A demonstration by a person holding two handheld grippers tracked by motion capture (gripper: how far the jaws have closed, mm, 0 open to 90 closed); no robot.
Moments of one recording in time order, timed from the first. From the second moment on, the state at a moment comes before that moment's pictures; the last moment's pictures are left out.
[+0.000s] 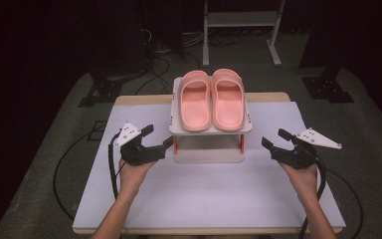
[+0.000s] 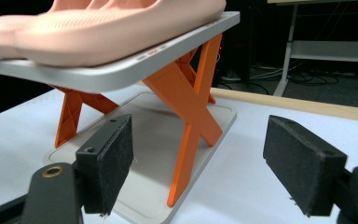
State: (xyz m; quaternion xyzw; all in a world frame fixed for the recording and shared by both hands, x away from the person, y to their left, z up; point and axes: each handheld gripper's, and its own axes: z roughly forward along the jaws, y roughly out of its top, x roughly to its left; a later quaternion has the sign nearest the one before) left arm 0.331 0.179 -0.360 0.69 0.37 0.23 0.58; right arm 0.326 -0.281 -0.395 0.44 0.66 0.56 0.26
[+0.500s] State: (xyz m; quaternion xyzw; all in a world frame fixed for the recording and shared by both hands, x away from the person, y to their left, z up) left arm 0.324 0.183 -0.378 0.69 0.38 0.23 0.57; right arm 0.316 -0.288 -0.406 0.44 0.66 0.55 0.26
